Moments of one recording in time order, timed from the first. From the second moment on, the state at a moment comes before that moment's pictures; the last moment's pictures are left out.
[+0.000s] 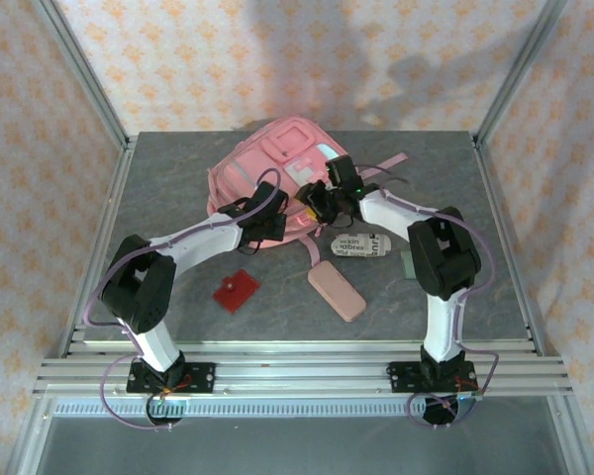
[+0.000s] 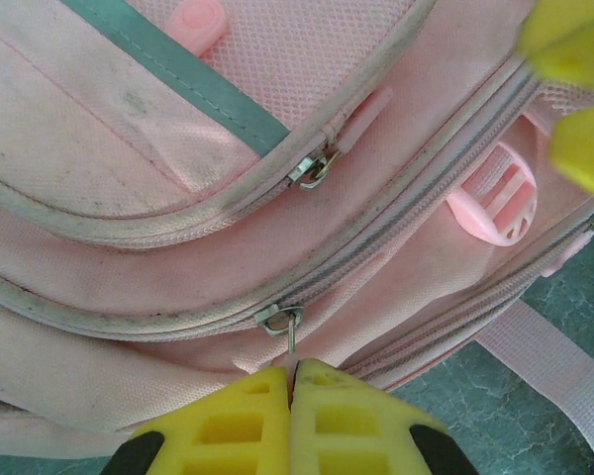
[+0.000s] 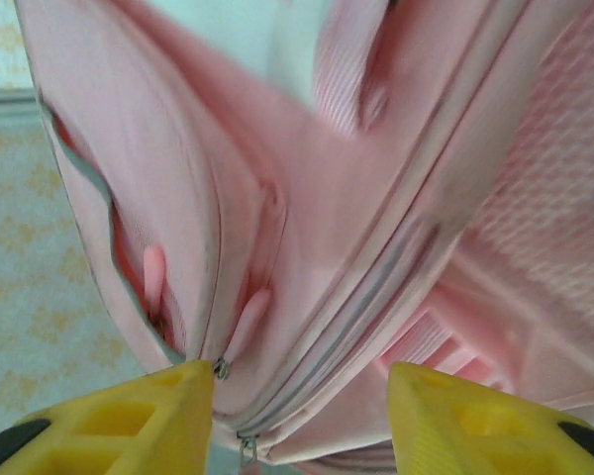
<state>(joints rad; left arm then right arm) -0.54 1.72 1.17 -0.43 -0.21 -0.39 0.49 1.98 1.38 -0.20 -0.43 1.14</state>
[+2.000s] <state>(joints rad) -0.49 1.59 0.95 -0.34 -0.29 -0.44 0.49 2.17 1.53 -0.25 -0.48 1.18</state>
